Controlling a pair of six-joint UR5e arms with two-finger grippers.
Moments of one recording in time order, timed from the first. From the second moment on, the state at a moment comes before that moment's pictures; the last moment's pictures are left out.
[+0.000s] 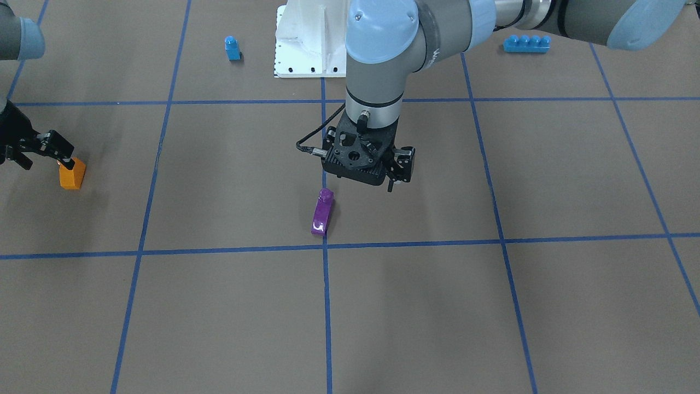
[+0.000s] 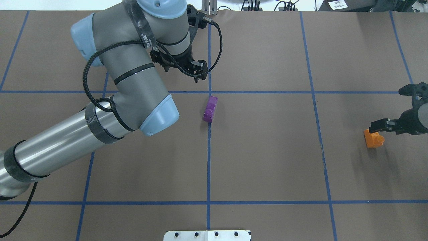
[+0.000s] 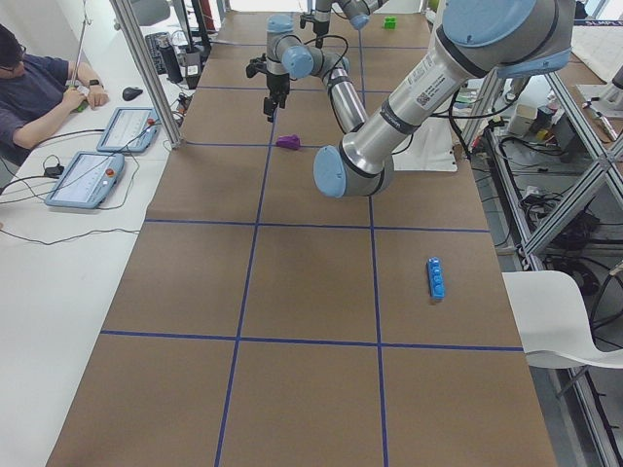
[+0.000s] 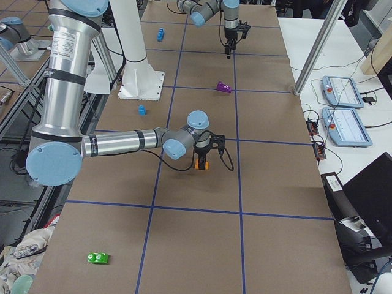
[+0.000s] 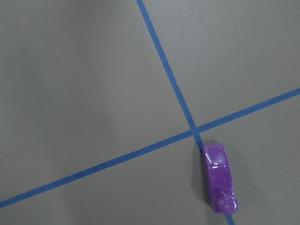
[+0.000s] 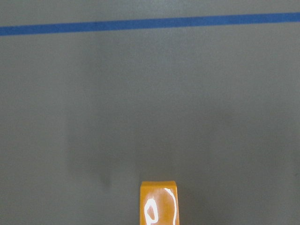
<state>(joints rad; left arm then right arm) -0.72 -2.51 -1.58 -1.35 -1.94 -0.69 0.91 -1.76 1.78 -0.96 2.09 0.92</state>
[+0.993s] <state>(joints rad) -0.72 -2.48 -1.61 -1.36 -1.94 -0.69 0.87 -1.72 1.73 -0.97 2.12 0.92</state>
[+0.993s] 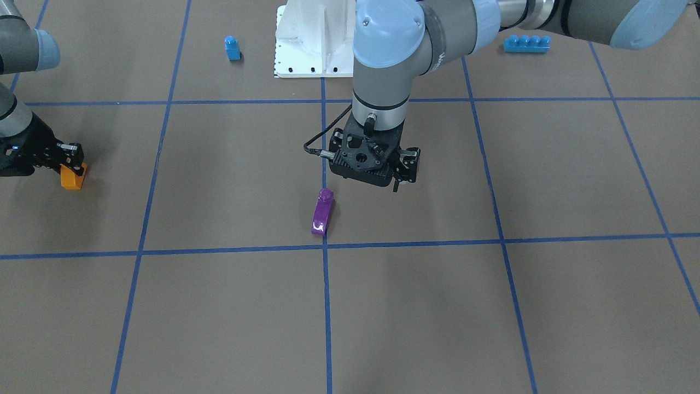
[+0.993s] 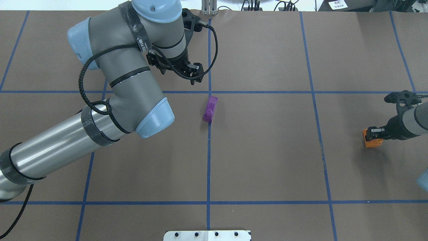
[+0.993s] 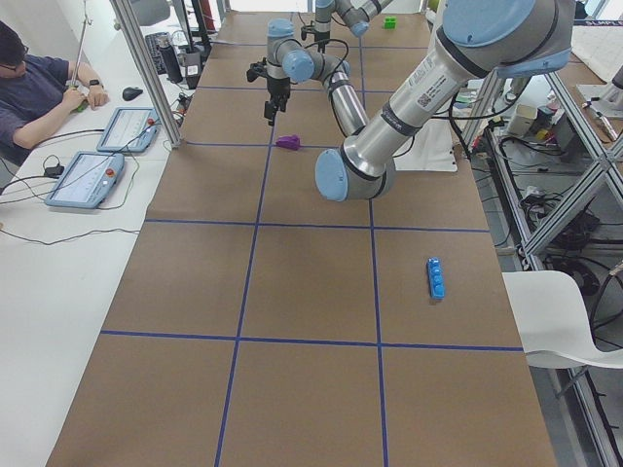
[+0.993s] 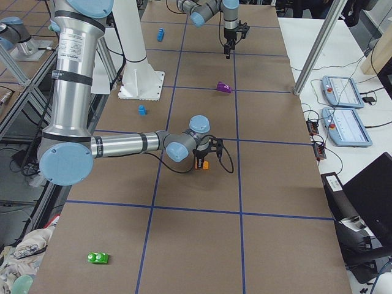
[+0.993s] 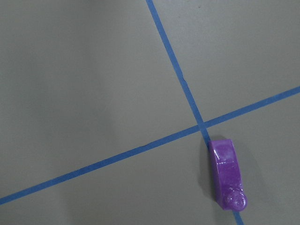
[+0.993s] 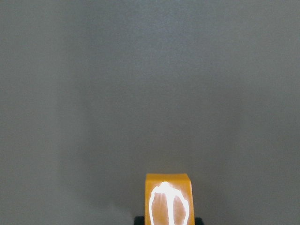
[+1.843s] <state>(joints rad) -0.78 -2.30 -1.74 -1.35 -1.97 -0.62 0.90 -1.27 1.77 -1.43 2.21 0.98</state>
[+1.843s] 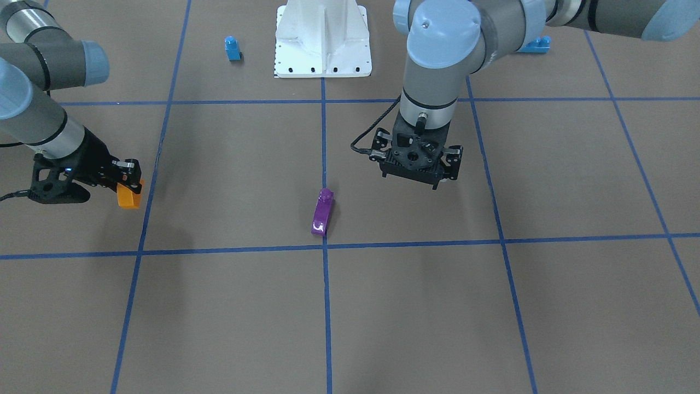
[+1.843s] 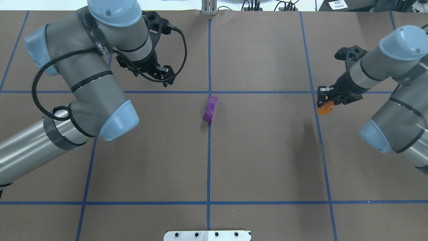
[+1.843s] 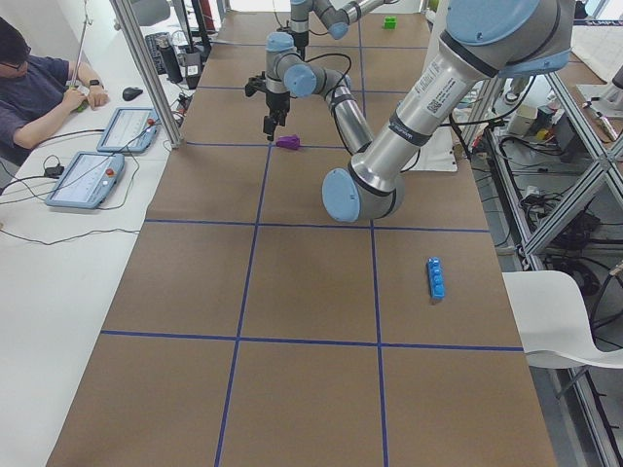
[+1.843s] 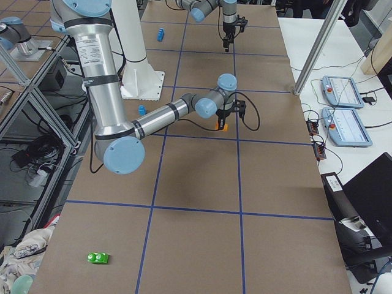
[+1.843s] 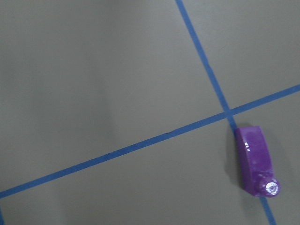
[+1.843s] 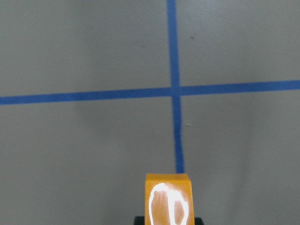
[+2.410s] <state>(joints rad) -0.94 -2.08 -1.81 -1.36 -2.06 -0.41 0.74 -0.82 1.61 -1.62 2.12 1.33</state>
